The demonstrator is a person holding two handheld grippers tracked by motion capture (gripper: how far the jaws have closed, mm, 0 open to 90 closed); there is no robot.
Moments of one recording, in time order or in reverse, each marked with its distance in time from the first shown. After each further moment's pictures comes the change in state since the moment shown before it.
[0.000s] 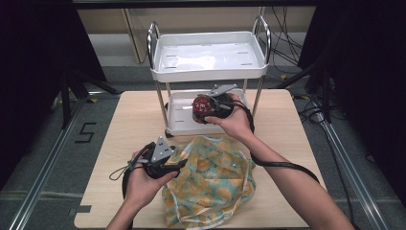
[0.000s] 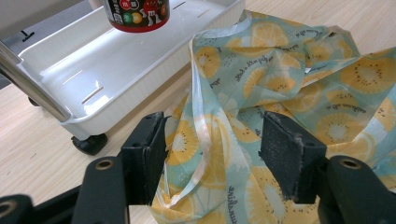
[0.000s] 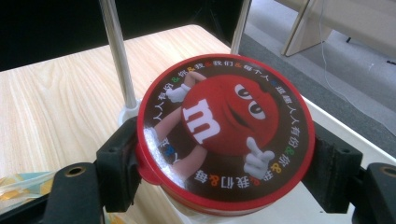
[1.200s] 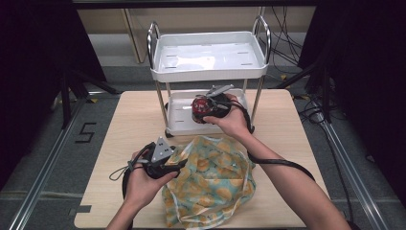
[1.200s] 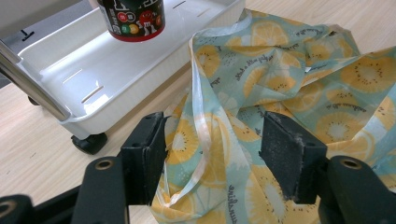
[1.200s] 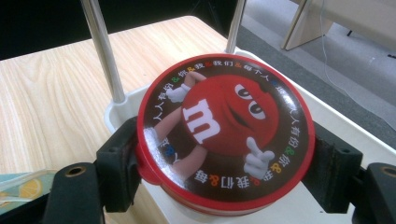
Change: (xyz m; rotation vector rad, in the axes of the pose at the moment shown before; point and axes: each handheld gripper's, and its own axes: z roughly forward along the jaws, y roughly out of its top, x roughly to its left) left arm 0.000 0.000 0.000 0.001 -0.003 0.002; right arm -0.006 -0.004 0.015 0.030 -0.005 0.002
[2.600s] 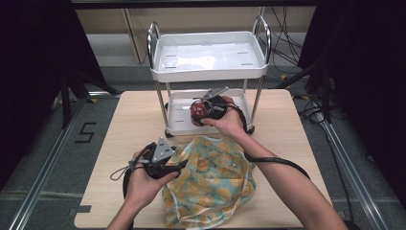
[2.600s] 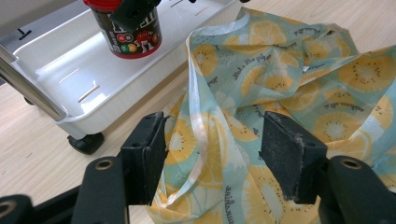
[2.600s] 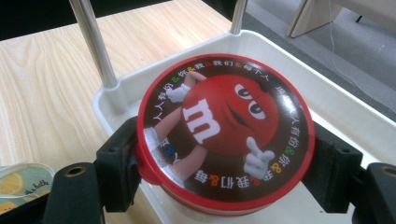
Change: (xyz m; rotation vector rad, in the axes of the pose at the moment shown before) left arm -0.001 0.000 0.001 0.006 -0.012 0.009; right arm -0.001 -0.009 0.021 0.080 -0.019 0.027
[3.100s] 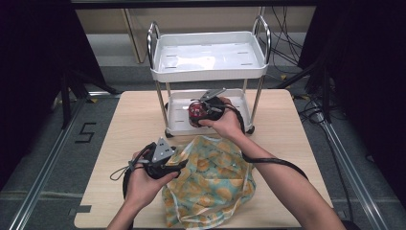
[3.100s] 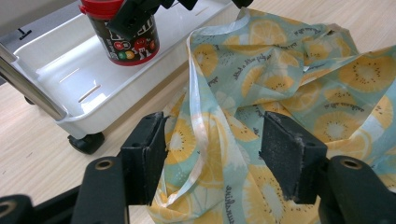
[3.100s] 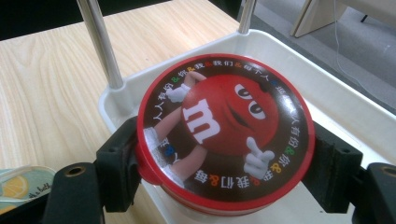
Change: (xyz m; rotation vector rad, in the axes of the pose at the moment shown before) left arm 0.000 0.000 0.000 0.000 0.007 -0.011; right arm 0.005 0.000 0.006 0.001 0.011 0.001
